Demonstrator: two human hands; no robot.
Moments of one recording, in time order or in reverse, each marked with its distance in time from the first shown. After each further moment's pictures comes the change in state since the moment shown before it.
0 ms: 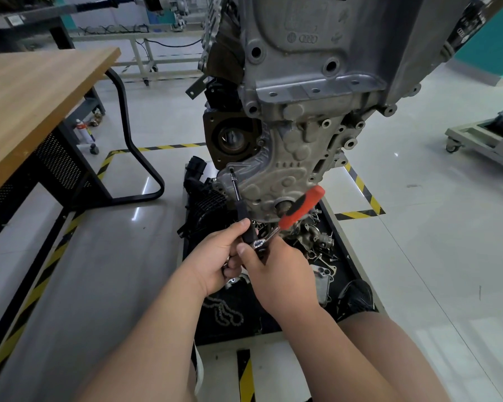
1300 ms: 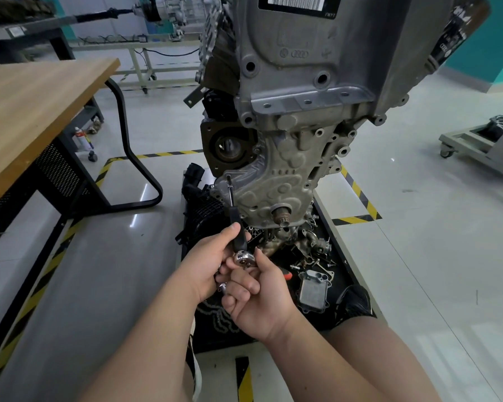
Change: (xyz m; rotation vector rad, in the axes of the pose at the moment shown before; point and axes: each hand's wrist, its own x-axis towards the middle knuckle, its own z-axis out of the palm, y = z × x) left_hand -0.008 0.005 -0.002 0.037 0.058 0.055; right_hand -0.007 -0.013 0.016 1.757 -0.559 0.643
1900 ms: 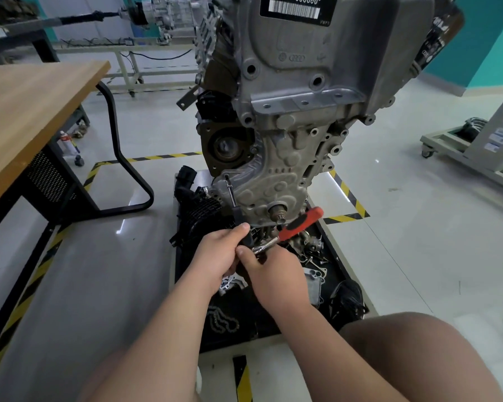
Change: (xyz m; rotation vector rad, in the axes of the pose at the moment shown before) left_hand 0.016 -0.010 0.003 0.201 0.155 0.098; right_hand -0.002 -0.010 -0.009 -1.629 0.650 -0.654
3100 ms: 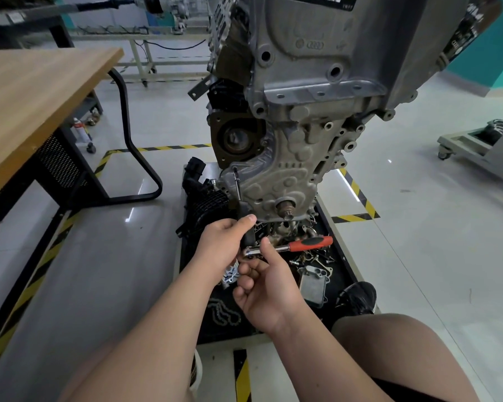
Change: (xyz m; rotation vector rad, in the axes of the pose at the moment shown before) left_hand -0.002 0.006 0.004 0.075 0.085 0.103; right_hand -0.013 -0.012 0.009 1.442 -0.432 0.724
